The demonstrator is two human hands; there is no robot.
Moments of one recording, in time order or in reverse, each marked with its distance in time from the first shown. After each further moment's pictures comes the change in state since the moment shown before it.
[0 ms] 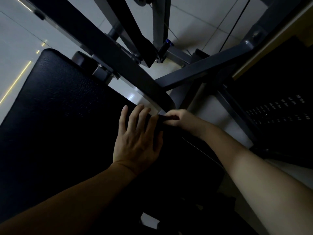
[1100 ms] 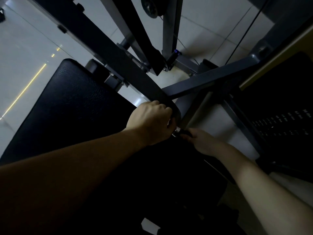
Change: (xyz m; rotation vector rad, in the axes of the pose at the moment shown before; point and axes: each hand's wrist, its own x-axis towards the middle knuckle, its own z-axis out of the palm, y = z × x) left_hand 0.086 -0.012 -0.017 -0.055 -0.245 0.206; right_hand -0.031 0.031 -0.017 -0.372 -0.014 0.013
